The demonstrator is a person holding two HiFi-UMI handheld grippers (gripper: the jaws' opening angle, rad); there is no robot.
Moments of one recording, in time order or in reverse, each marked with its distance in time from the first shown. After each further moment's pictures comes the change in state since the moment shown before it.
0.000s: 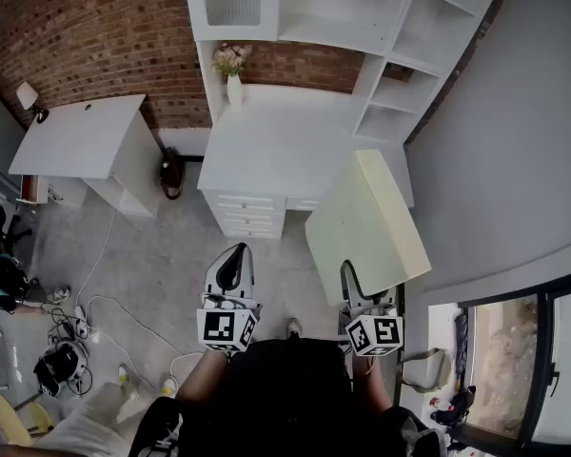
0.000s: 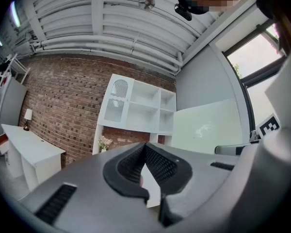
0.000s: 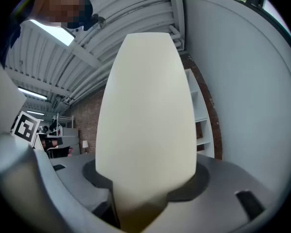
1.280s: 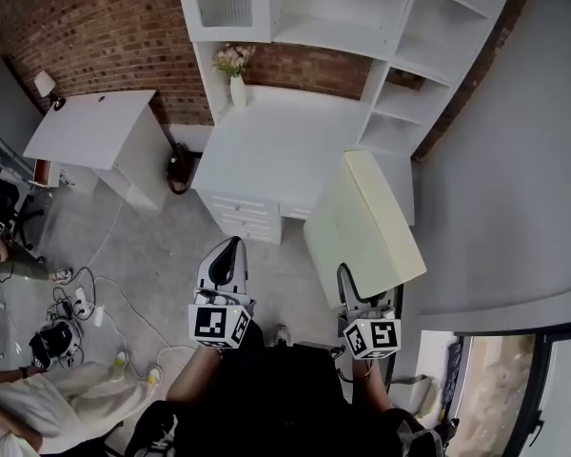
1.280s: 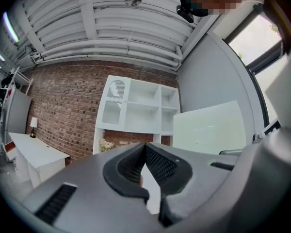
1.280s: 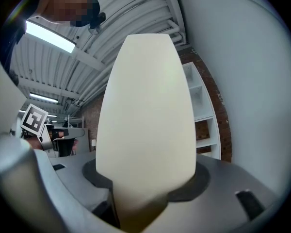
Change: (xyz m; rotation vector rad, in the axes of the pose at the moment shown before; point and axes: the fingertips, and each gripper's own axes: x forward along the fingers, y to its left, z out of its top) left arm 0.069 -0.064 0.004 0.057 -0.015 0.103; right arm 0.031 -0.097 0.004 -0.011 0.005 0.145
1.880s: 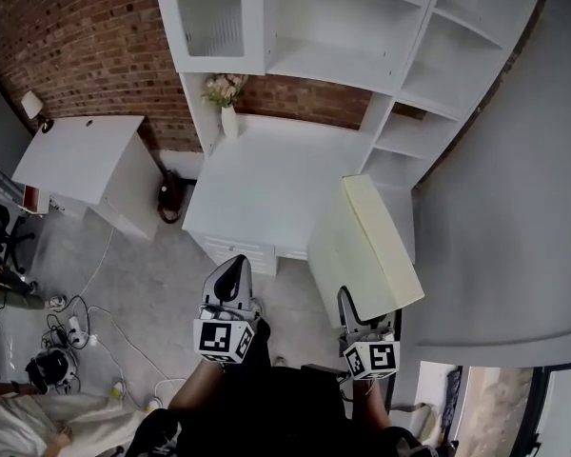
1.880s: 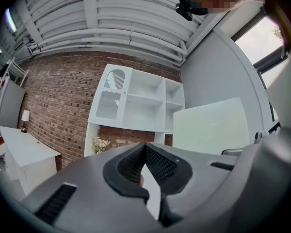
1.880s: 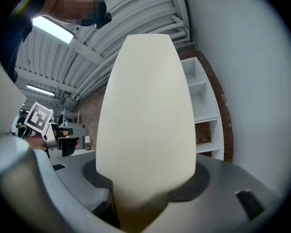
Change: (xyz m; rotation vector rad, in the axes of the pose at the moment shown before) left arm 0.116 0.036 -0.026 -0.029 0.027 -0.044; right arm 0.096 -0.035 -0.008 -0.049 0.017 -0.038
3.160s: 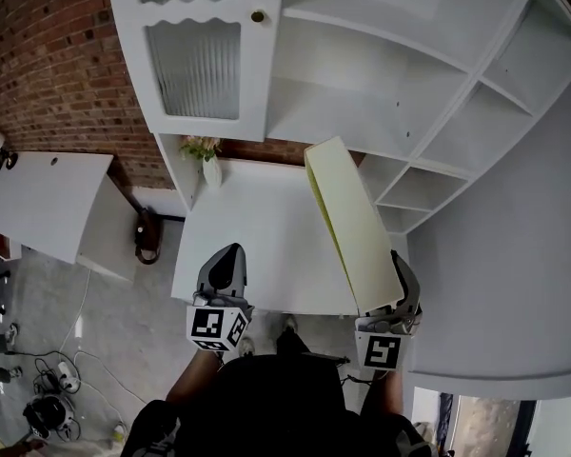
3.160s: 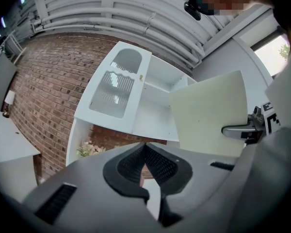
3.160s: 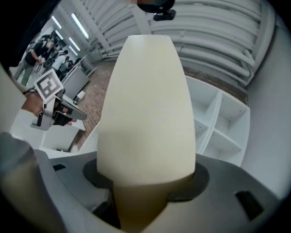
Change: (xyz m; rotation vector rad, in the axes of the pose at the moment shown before) left arm 0.242 0.151 0.016 -0.117 -0.009 -0.078; right arm 0.263 -0.024 0.108 -0.660 0.157 -0.138
